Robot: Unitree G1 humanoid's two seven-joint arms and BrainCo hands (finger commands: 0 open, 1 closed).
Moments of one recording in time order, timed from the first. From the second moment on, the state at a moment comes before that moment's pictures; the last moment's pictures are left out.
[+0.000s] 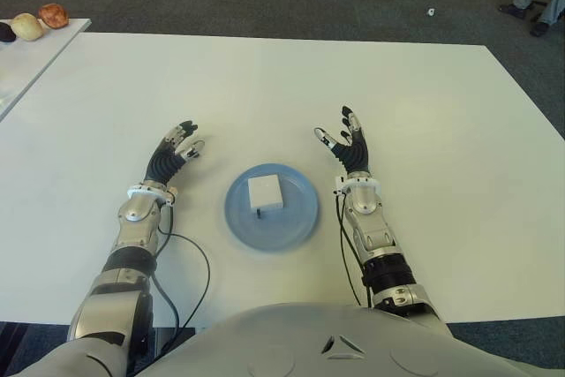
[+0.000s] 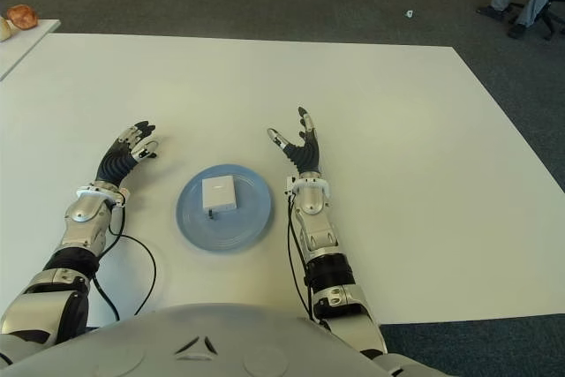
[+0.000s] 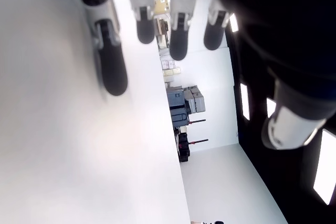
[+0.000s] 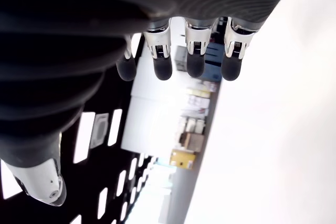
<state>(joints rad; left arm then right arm) -0.18 0.32 0.14 0.89 -0.10 -0.52 -0.28 -0.14 0.05 0.07 0.40 -0.18 -0.18 -0.25</state>
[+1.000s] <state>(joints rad) -0.16 0.32 0.14 0.83 -0.11 -0.50 -0.28 -0.23 0.06 0.02 0.68 -0.12 -0.34 -0.21</state>
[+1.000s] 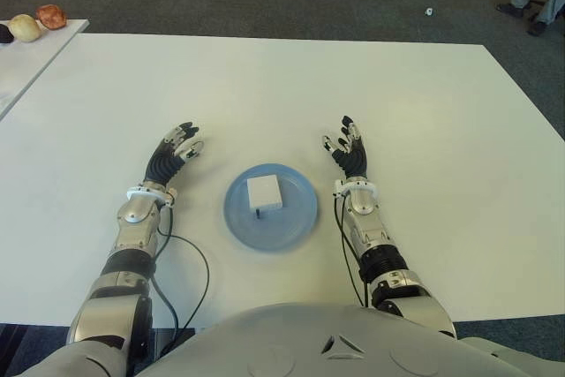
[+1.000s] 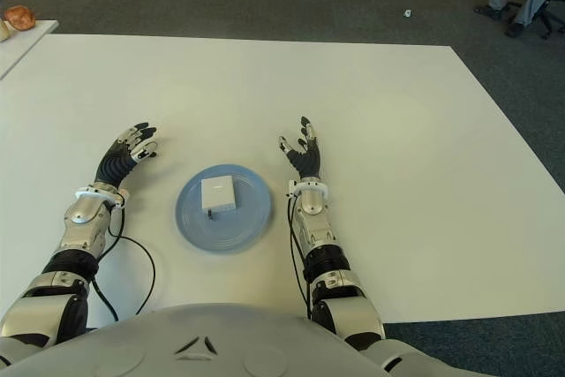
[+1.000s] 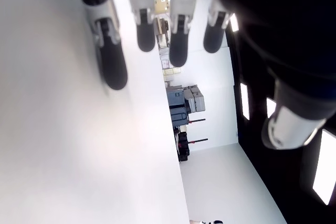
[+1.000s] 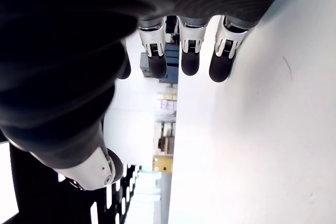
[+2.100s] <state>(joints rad) -0.14 0.32 0.14 0.80 -0.11 -0.49 -0.28 -0.30 -0.02 -0.02 0.87 -0.10 -0.49 -0.07</state>
